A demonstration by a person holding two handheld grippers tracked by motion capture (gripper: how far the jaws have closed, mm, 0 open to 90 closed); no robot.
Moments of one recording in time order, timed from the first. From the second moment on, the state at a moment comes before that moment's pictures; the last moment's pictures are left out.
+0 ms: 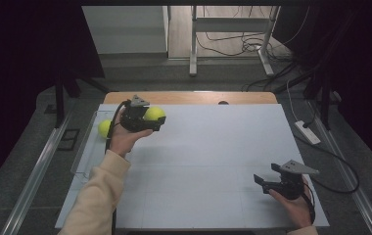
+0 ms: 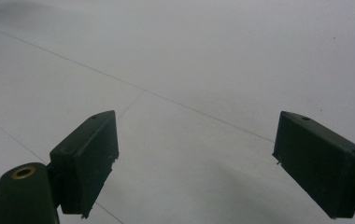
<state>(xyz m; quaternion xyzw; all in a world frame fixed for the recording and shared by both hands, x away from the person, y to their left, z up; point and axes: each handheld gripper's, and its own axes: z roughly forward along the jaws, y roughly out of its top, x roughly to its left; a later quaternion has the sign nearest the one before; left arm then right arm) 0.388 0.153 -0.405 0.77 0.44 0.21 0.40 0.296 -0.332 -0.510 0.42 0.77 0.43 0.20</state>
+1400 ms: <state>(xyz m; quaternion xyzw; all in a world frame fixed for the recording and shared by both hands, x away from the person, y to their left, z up) 0.374 0.209 -0.410 0.75 0.49 0.23 0.38 0.296 -0.332 -0.510 0.42 0.77 0.43 0.20</state>
